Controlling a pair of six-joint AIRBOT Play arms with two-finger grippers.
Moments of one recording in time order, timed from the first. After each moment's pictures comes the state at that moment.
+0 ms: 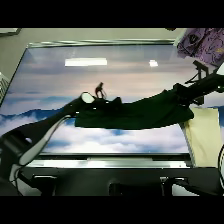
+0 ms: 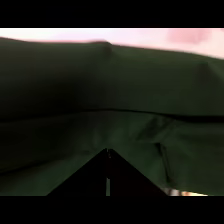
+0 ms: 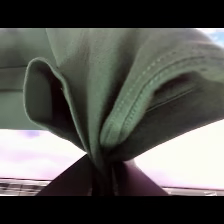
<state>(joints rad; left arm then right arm) -0.60 -1.89 1.50 0.55 -0.70 -1.69 -0.16 -1.38 1.56 -1.25 1.60 1.66</state>
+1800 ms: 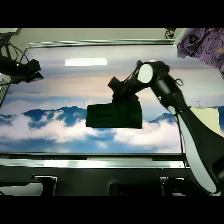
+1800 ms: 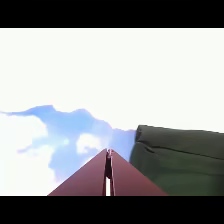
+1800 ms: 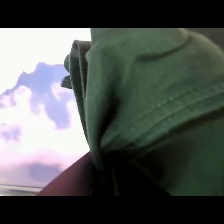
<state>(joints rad) 0.09 -1.53 1.87 1.28 -1.46 -1.78 0.50 -1.55 1.68 -1.24 1.21 2.45</state>
